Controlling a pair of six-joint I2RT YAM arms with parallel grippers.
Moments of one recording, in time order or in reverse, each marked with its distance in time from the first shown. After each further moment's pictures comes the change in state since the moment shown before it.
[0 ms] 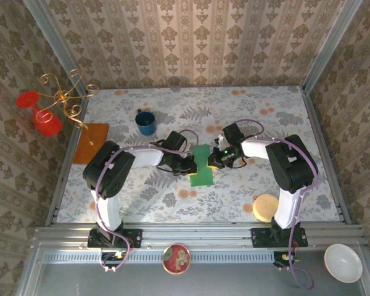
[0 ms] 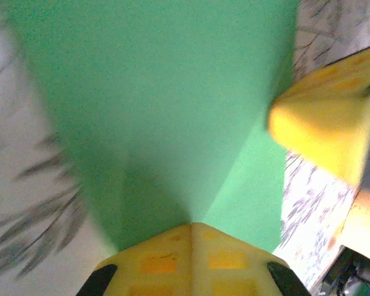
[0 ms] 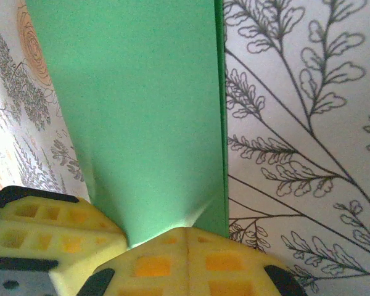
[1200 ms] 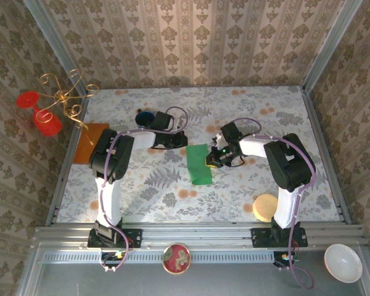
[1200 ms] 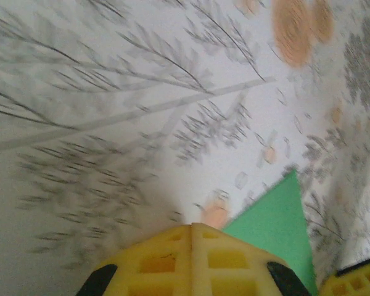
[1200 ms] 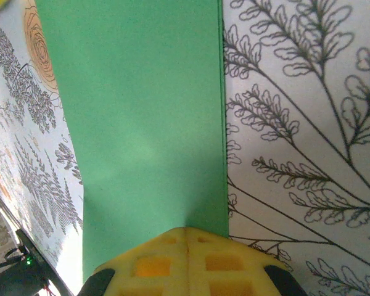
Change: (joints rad) left arm 0.213 0.218 0.280 0.130 -0.055 0.199; right arm 0.010 0.027 0.039 -0.022 -0.001 -0.019
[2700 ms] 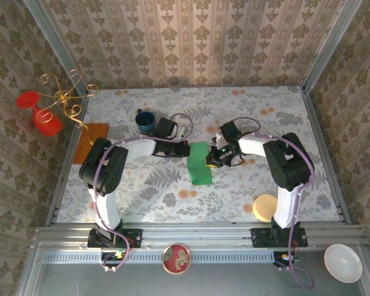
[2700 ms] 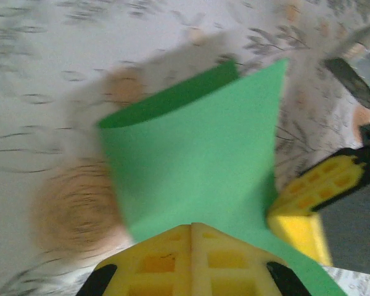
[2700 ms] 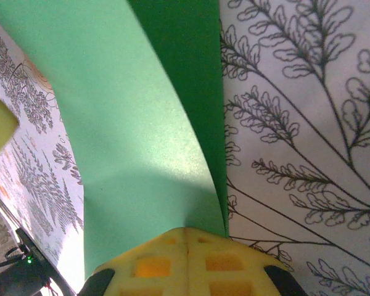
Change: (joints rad) left arm -0.114 -0.180 -0.132 -0.087 -0.019 0.070; right arm 0.002 0.016 0.032 -0.045 0.000 -0.004
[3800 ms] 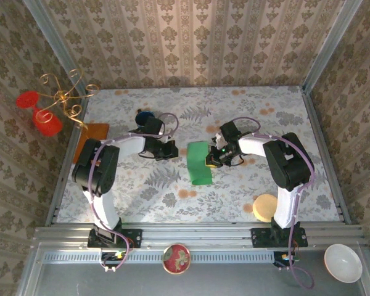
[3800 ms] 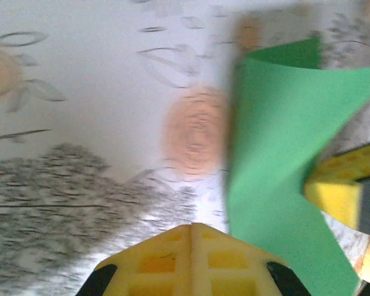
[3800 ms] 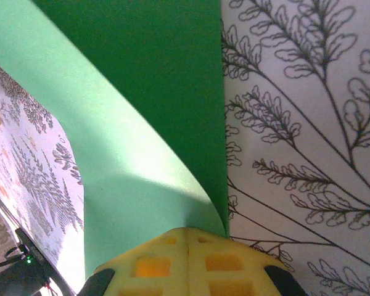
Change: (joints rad) left arm 0.108 -0.066 -0.036 -0.171 0.054 -0.050; right arm 0.003 0.000 0.002 -0.001 0.000 0.000
